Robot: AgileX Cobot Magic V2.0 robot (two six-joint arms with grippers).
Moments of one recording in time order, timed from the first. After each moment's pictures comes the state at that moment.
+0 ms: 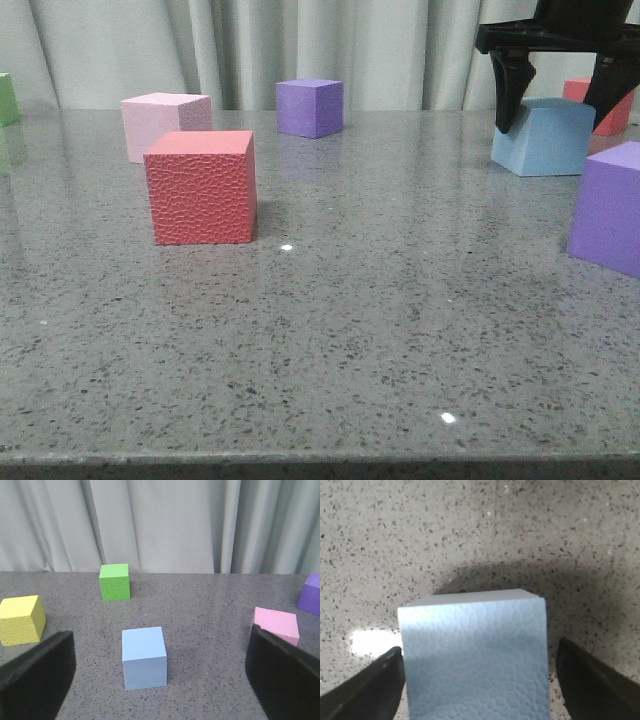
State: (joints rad) left arm 0.03 0.68 -0.69 0.03 0.26 -0.08; right arm 0.14 1.98 -1.84 0.01 1.12 0.11
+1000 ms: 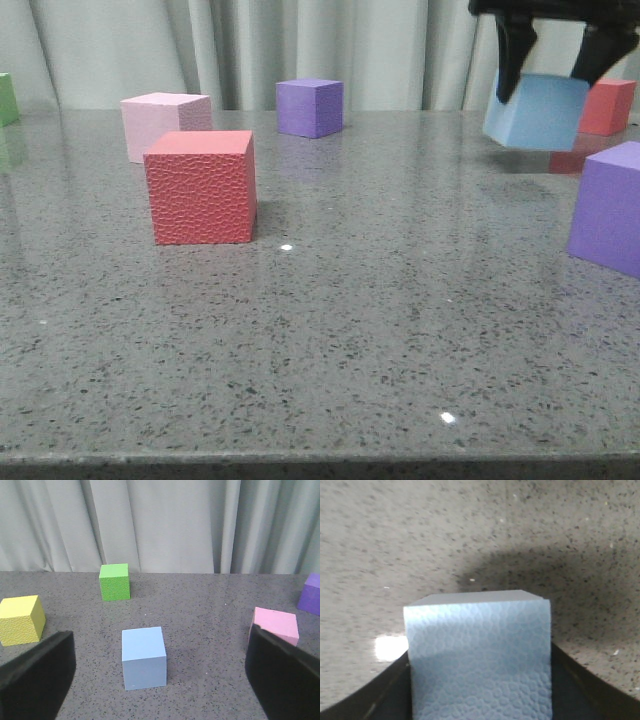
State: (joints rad) left arm 0.03 0.68 -0.69 0.03 0.26 -0.08; right arm 0.17 1.99 -1.97 0.05 1.23 0.22
